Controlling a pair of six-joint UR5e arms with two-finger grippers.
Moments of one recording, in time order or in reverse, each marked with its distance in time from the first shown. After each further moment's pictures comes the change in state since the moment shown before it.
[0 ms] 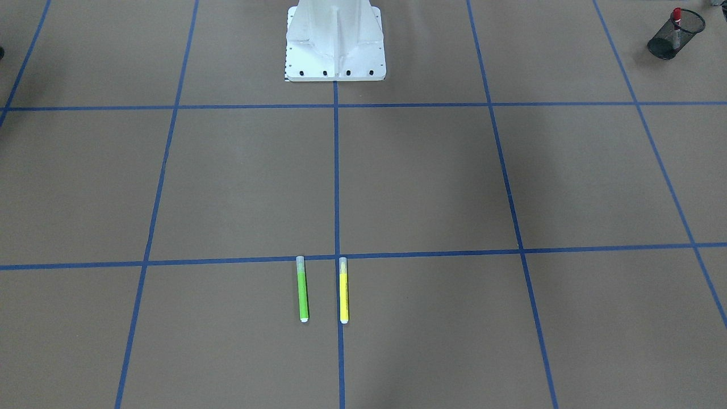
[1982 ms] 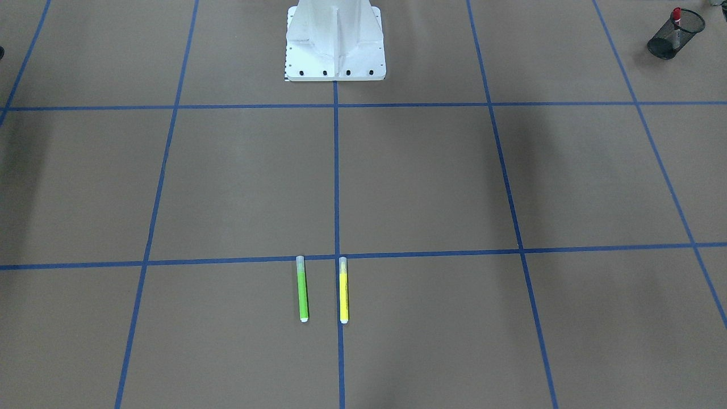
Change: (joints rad) left arm 0.222 0.188 0.157 -0.762 -0.002 -0.415; right arm -0.194 0.179 0.198 0.457 0.186 0.493
